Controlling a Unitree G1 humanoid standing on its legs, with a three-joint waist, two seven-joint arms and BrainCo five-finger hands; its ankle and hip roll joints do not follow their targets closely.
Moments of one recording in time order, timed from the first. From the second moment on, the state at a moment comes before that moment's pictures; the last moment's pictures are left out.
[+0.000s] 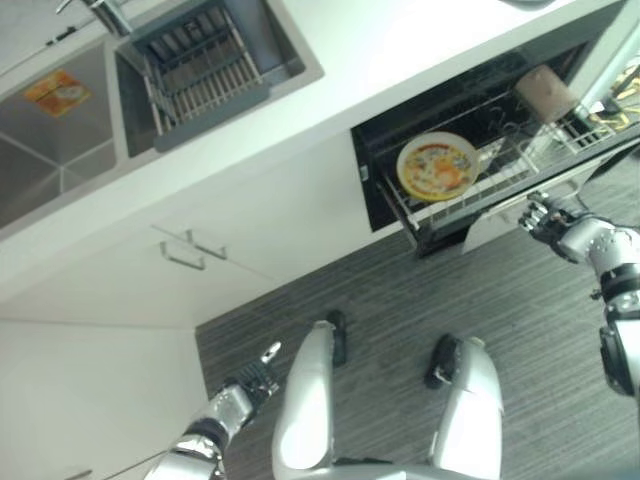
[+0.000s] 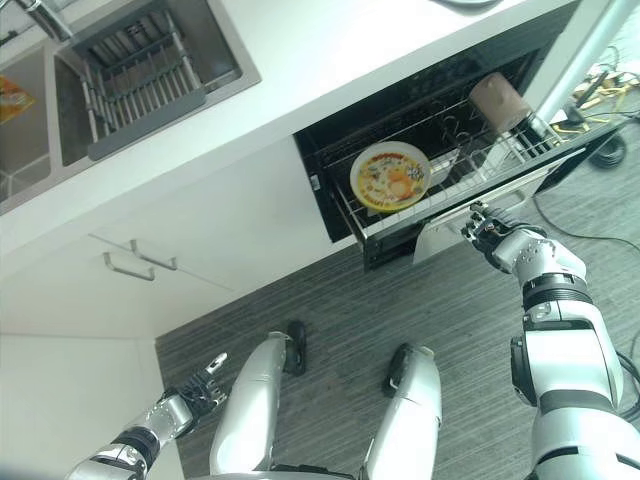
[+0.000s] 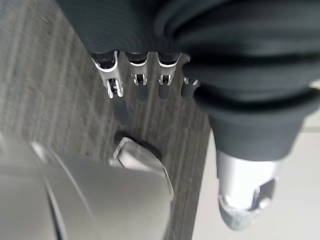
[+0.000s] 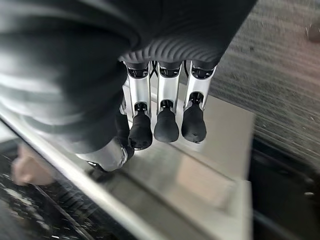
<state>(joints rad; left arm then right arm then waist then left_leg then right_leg) -0.23 0.27 -0.17 1.06 -0.95 0.24 -0.02 -0.99 -0.73 0.13 1.10 1.05 0.47 -0.13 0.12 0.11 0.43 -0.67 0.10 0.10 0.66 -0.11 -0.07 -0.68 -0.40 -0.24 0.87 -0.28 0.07</state>
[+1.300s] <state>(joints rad) -0.09 0.49 -0.08 0.81 -0.80 0.19 -0.19 -1.09 -0.88 0.24 1.19 0.88 0.48 -0.12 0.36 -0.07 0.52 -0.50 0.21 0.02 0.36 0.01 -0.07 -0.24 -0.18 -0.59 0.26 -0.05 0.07</state>
